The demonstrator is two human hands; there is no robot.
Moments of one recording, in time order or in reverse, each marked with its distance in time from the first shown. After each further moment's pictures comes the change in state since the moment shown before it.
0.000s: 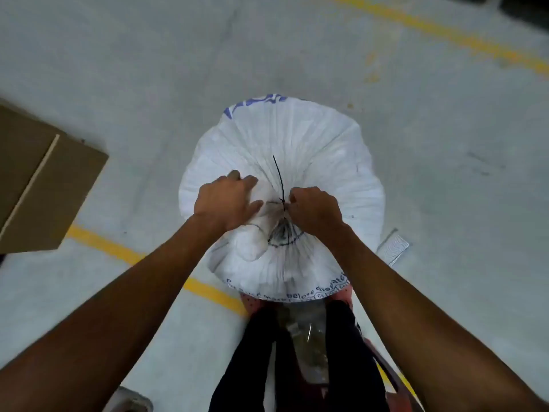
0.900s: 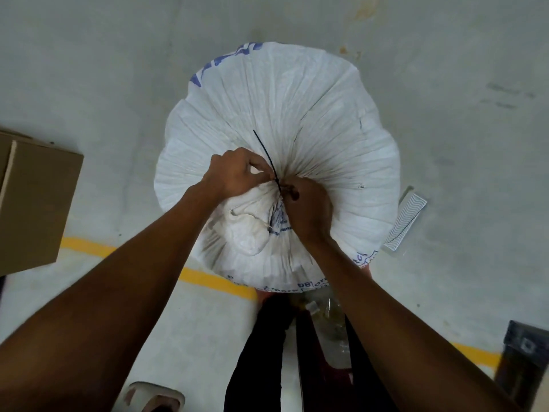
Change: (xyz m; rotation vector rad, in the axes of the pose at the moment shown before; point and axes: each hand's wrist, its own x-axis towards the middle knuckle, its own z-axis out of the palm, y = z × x) left_hand 0.091 -0.002 0.064 -0.375 -0.189 0.126; right_hand 0.001 0.009 0.100 0.470 0.433 0.274
